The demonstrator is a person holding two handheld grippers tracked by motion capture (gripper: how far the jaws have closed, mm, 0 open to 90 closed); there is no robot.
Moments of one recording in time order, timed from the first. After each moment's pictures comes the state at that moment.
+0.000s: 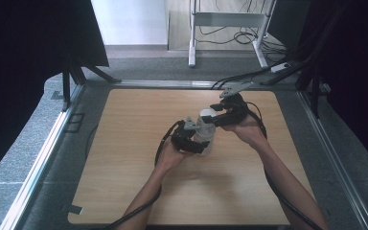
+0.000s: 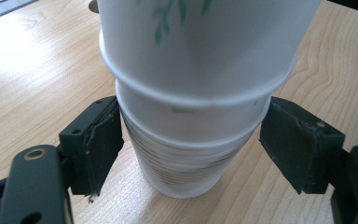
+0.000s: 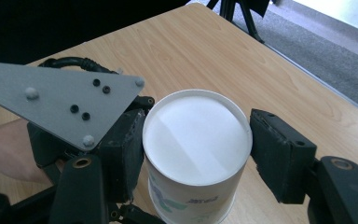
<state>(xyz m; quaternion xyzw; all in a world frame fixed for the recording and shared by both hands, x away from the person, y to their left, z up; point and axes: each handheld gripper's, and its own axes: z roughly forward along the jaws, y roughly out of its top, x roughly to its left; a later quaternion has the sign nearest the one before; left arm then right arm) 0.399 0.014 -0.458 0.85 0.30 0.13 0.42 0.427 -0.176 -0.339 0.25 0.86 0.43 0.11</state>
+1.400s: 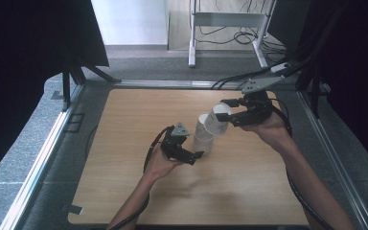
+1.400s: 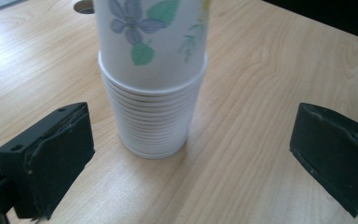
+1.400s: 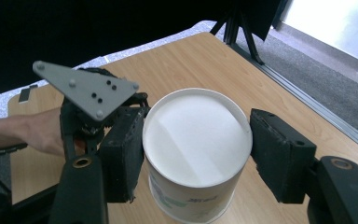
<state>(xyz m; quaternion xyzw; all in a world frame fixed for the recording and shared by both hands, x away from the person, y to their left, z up) 0.359 0.044 -0.439 0.84 0.29 0.10 0.45 0.379 -0.212 -0.279 0.23 0.85 0.46 0.11</state>
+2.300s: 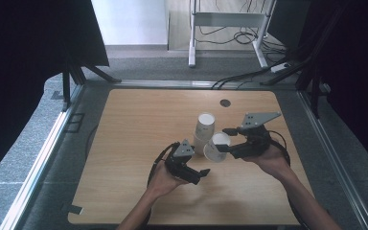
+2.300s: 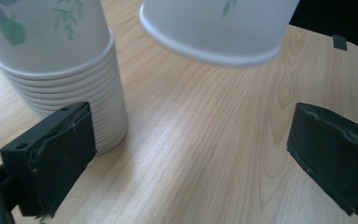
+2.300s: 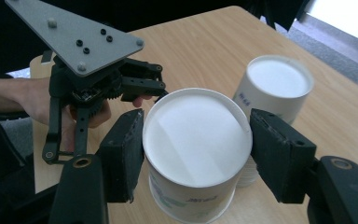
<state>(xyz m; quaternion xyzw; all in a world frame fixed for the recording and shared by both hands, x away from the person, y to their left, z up) 0.313 0.028 -0.456 0.84 0.24 0.09 0.48 0.333 -0.217 -0.342 0.20 0.86 0.46 0.09</state>
